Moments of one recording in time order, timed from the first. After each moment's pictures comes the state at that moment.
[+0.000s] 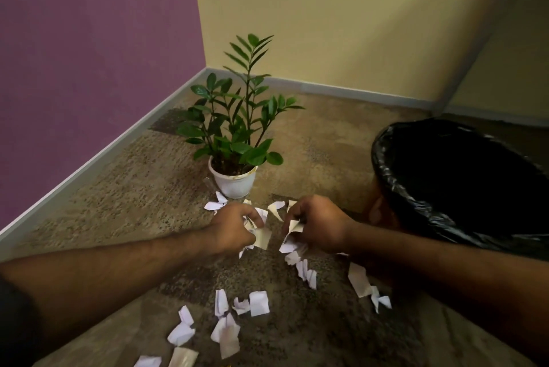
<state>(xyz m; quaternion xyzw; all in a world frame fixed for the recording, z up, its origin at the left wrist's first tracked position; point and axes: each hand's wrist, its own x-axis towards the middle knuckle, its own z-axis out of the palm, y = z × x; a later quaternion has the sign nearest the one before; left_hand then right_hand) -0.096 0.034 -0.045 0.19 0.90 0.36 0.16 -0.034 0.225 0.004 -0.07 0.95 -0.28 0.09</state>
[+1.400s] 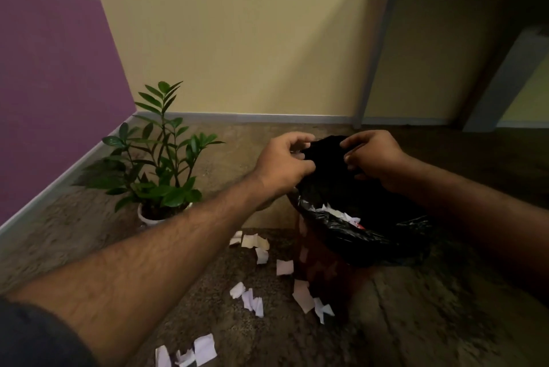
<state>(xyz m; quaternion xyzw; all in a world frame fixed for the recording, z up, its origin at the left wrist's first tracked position) -0.058 0.235 0.114 0.32 0.73 0.59 0.15 0.017 0.406 0.129 0.32 0.82 -0.45 -0.16</state>
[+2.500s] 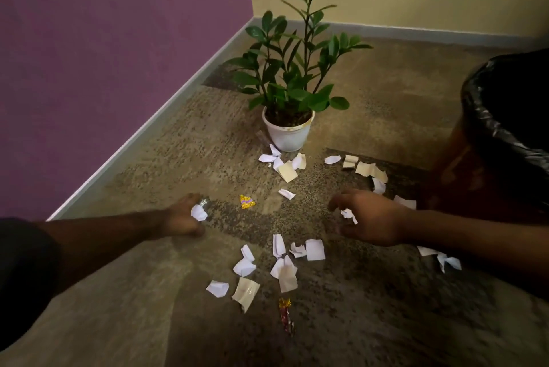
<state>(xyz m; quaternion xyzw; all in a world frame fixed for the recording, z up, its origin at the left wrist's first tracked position) -0.105 -0.177 -0.110 0.03 0.92 0.20 0.33 -0.009 0.202 -0.047 -0.12 0.96 -0.14 0.23</state>
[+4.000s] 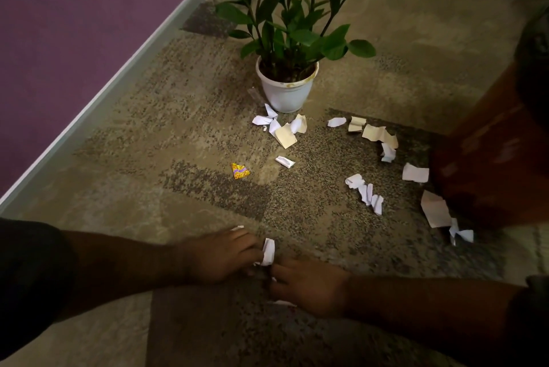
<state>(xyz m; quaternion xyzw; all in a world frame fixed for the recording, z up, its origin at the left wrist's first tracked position) -0.027 -0.128 -0.188 0.63 0.77 0.06 0.10 0.062 0.100 -0.182 -0.46 0.85 -0.12 0.22</state>
